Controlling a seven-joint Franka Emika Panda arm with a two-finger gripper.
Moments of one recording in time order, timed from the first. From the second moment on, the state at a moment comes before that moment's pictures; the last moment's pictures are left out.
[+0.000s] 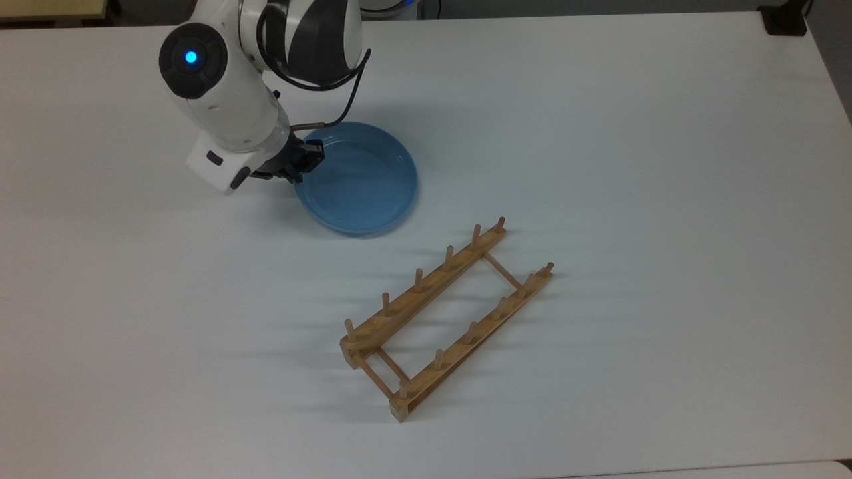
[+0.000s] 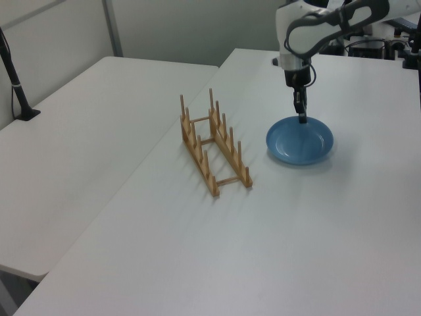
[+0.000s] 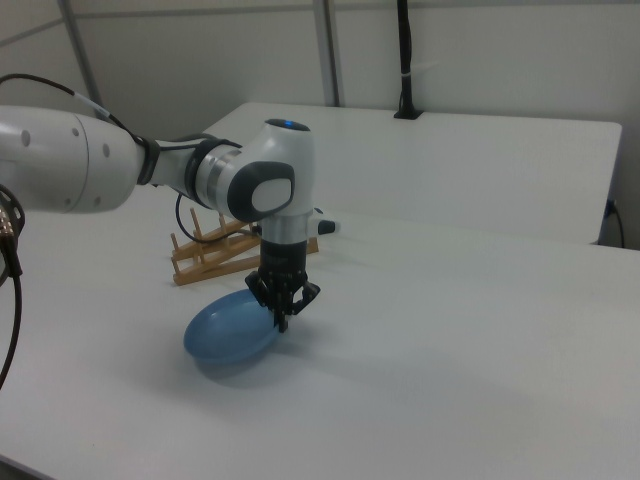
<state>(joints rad) 0.01 0.40 -0.19 -1.72 0.11 1.89 -0.40</state>
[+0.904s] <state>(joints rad) 0.00 0.40 -0.19 -1.75 0.08 1.90 -0.43</state>
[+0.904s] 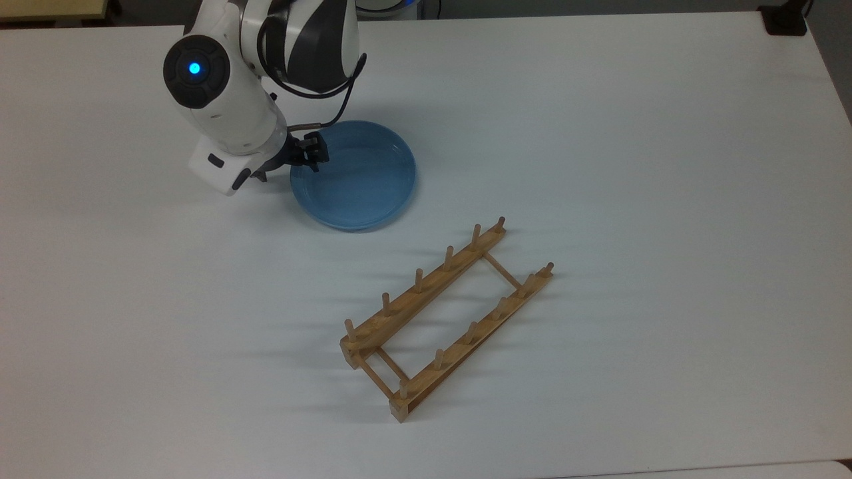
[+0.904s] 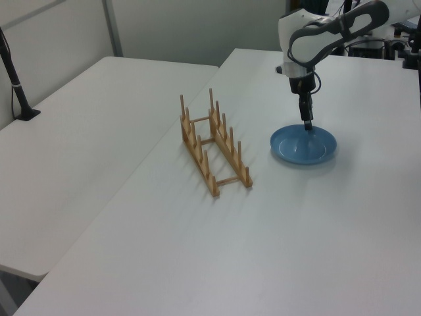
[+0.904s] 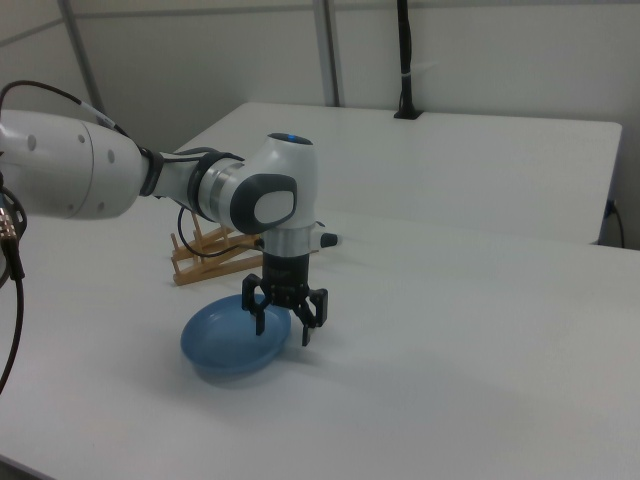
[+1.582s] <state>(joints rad) 0.06 0.12 -0.14 -1.71 -0.02 1.80 -0.12</state>
